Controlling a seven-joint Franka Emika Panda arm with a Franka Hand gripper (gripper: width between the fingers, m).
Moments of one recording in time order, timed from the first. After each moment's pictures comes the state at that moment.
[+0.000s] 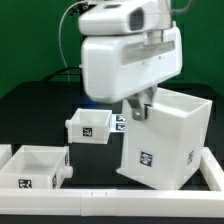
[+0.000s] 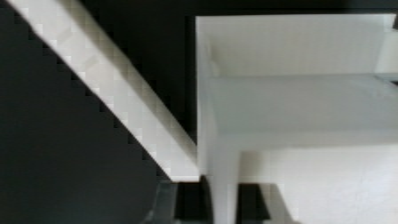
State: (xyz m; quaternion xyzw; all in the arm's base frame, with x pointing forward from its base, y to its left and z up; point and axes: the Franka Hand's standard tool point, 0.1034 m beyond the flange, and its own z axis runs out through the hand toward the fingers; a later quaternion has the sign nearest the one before) arm 0.628 0.030 0.123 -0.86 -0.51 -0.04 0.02
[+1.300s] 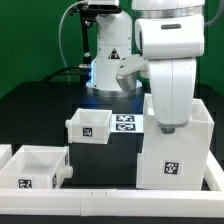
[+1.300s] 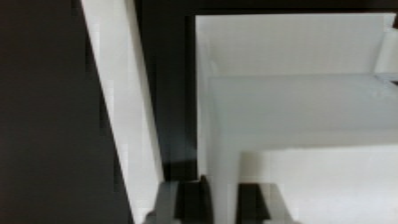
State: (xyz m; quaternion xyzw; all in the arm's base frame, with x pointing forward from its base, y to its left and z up) arm 0.634 0.058 0.110 -0.74 -0.67 -0.01 0.04
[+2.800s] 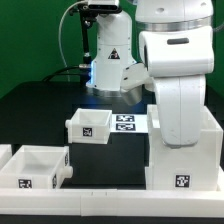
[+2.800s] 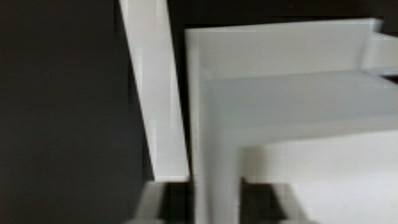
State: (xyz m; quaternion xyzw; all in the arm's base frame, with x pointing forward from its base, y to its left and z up) arm 0.657 0.064 0.101 -0.74 -0.67 -0.01 0.06
